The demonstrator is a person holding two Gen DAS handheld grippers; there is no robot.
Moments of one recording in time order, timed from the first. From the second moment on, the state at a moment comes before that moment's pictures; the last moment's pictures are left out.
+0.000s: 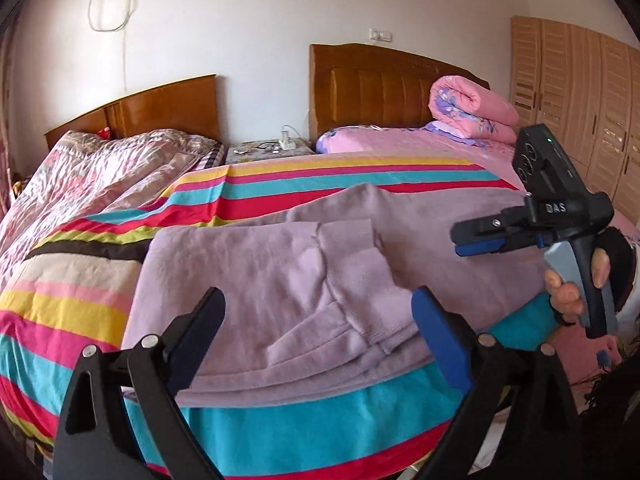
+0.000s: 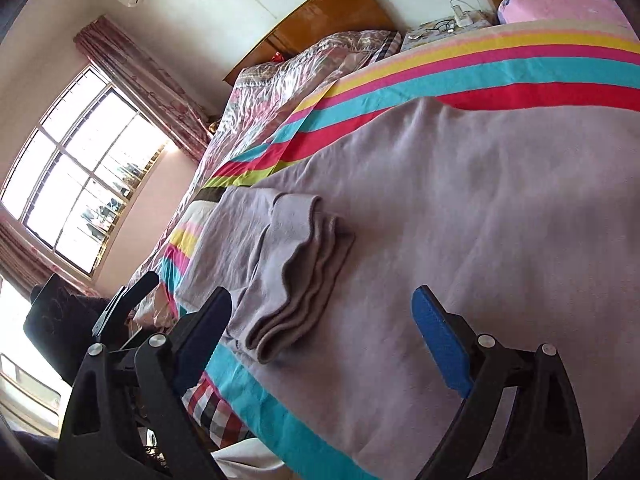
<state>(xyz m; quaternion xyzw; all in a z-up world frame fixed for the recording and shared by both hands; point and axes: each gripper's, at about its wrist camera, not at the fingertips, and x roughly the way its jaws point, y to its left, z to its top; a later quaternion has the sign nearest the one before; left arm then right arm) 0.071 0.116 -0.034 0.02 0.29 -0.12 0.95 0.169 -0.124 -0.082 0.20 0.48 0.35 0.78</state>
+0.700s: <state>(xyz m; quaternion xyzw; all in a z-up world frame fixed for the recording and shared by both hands) 0.088 0.225 -0.088 -0.09 0.33 0.02 0.94 0.188 -0.035 -0.088 0.16 0.51 0.33 0.78</state>
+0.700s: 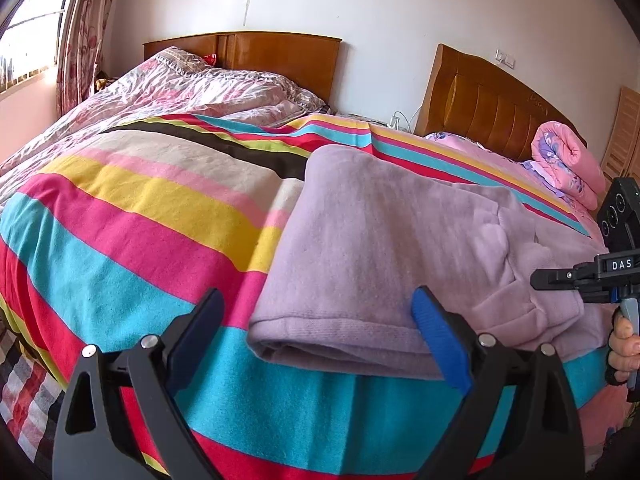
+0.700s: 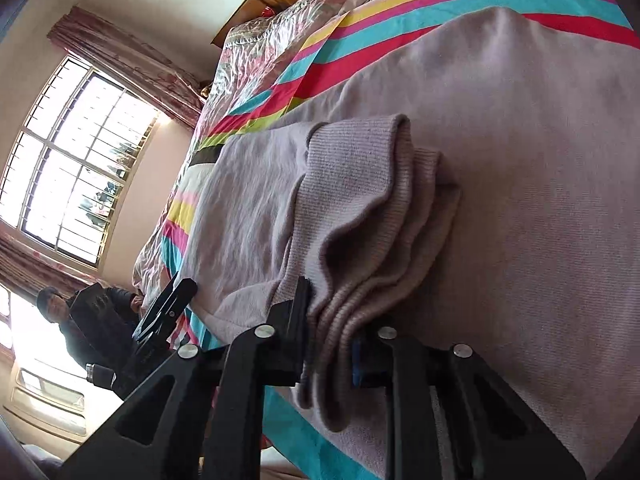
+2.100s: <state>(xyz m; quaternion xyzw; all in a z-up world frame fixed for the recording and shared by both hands) 0.088 0.242 -0.044 -0.07 0.32 0.10 0.94 0.177 0.025 0.010 -0.08 0.31 0.35 0.88</state>
